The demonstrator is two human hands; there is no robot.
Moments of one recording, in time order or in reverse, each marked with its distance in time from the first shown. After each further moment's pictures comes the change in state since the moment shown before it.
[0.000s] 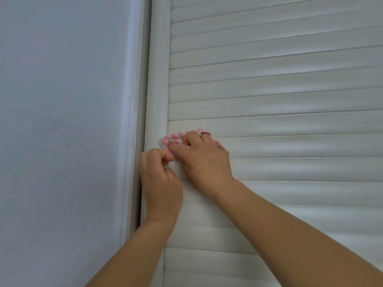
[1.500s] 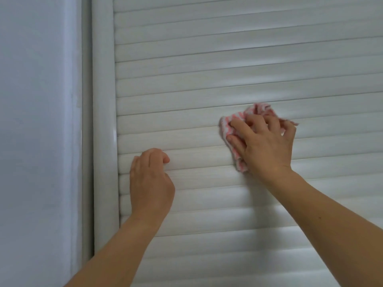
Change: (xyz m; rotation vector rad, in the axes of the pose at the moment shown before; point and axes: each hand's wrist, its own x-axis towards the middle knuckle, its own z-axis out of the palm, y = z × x) left_hand -0.041 0.026 0.036 0.323 -0.306 0.191; right_hand -0.077 0.164 -0.063 -0.246 0.179 0.265
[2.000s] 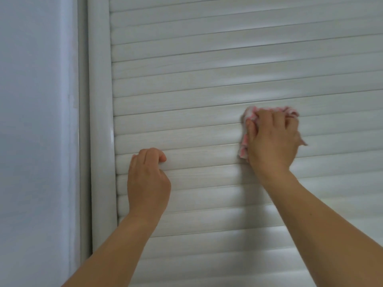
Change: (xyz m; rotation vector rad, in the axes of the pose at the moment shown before) left_hand 0.004 0.002 0.000 -0.038 0.010 -0.085; right_hand 0.009 0.004 0.011 -0.015 0.167 0.385
